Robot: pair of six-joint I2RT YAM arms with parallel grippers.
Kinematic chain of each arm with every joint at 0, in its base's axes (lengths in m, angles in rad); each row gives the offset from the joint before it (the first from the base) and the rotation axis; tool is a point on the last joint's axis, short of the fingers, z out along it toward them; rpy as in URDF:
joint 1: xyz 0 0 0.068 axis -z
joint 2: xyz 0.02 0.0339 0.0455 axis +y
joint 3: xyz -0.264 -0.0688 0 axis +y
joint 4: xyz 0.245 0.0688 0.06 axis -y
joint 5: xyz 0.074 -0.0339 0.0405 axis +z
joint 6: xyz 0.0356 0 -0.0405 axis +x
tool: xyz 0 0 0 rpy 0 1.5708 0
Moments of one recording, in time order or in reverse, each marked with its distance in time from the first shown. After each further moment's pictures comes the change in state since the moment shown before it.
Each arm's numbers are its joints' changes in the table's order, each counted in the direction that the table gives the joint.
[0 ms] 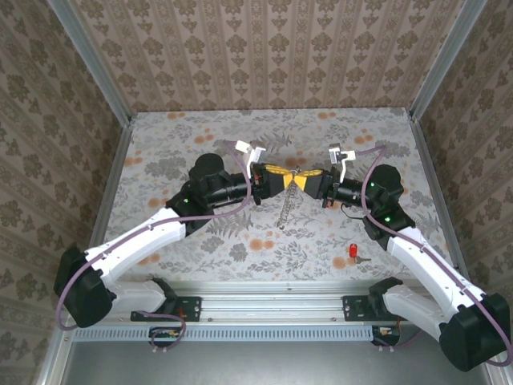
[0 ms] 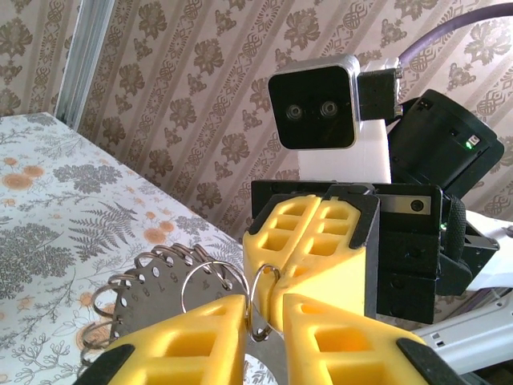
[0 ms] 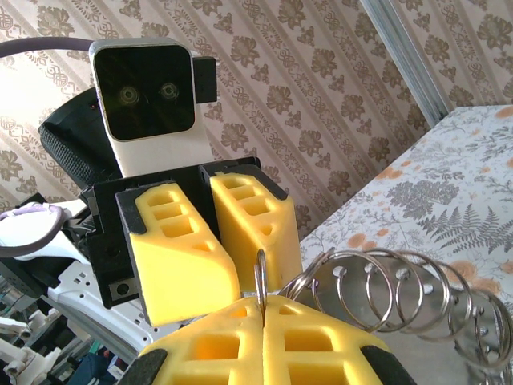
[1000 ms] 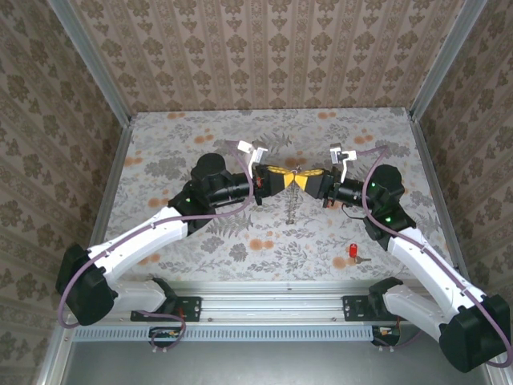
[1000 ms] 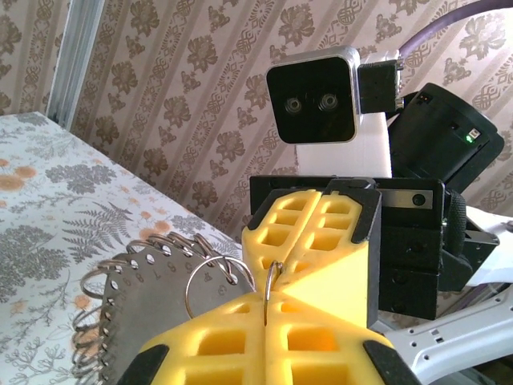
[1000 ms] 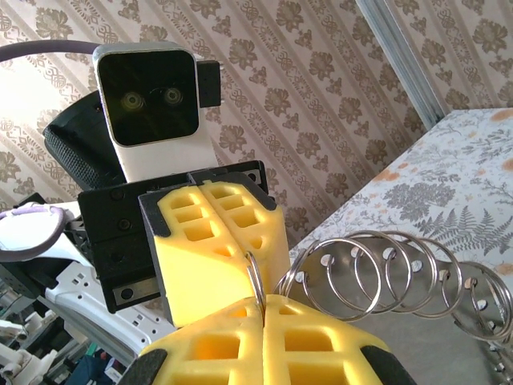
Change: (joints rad) left arm 0.002 0.018 0.000 0.020 -0.019 0.006; right arm 0.003 -0.006 0.000 -0.006 -0.002 -0.003
